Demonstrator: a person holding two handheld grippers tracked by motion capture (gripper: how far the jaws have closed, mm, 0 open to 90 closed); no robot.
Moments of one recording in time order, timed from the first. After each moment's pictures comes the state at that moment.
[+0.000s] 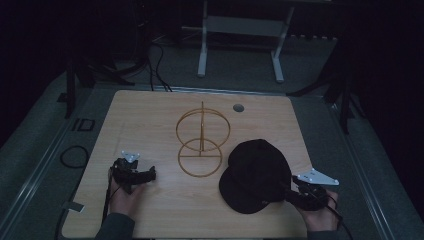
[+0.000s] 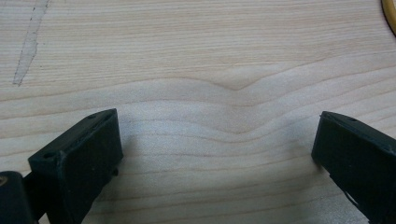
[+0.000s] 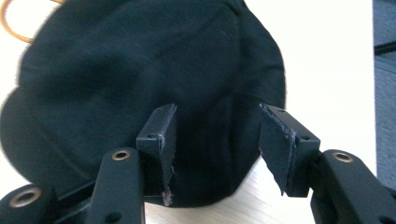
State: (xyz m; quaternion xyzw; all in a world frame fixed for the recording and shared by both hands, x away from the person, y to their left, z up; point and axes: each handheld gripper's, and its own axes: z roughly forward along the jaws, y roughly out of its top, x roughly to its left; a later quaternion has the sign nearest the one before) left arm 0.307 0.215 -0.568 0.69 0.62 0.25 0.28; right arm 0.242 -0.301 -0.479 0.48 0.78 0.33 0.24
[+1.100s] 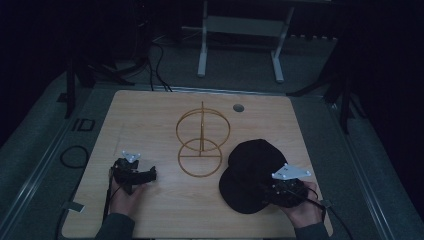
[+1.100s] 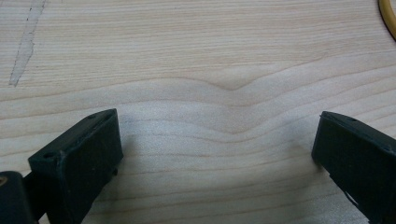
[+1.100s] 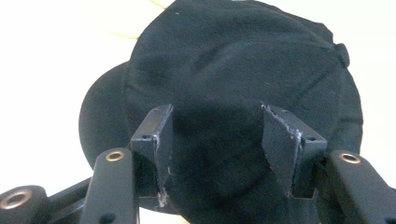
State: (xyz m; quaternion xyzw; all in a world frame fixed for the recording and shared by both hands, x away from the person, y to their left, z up) left arm 0.307 0.213 -0.568 0.69 0.62 0.25 0.28; right arm 0.249 -0.243 -0.463 0.39 0.85 0.30 0.21
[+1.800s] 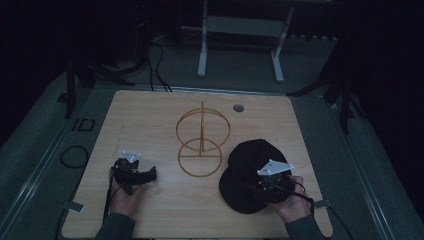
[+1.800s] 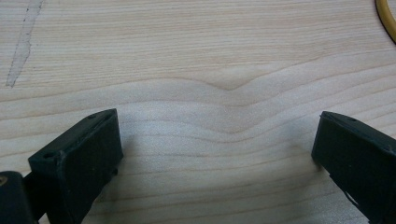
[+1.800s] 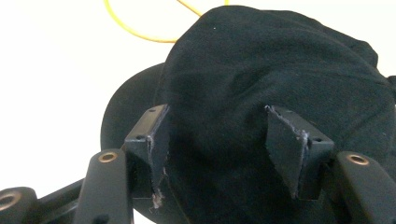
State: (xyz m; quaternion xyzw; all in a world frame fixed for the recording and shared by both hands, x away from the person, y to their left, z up) left arm 0.307 0.212 -0.568 0.69 0.62 0.25 0.28; right arm 0.261 -0.213 -0.461 0.36 0.87 0.28 0.18
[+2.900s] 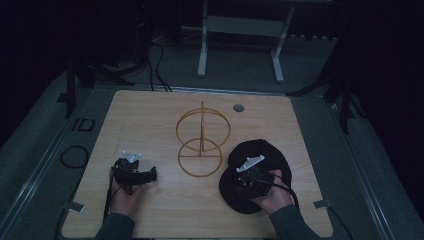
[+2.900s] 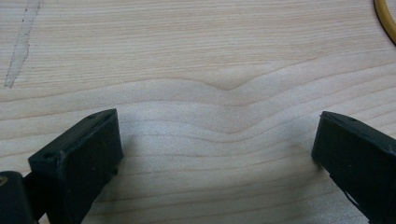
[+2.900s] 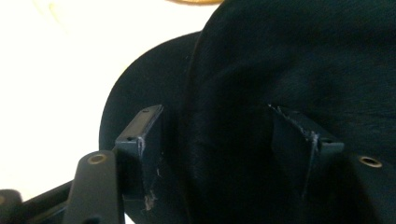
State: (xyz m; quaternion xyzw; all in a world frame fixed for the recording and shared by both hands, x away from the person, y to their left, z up) left arm 0.307 0.212 -0.568 0.69 0.62 0.24 0.28; right arm 0.291 -0.174 -0.491 0.34 0.91 0.19 0.12
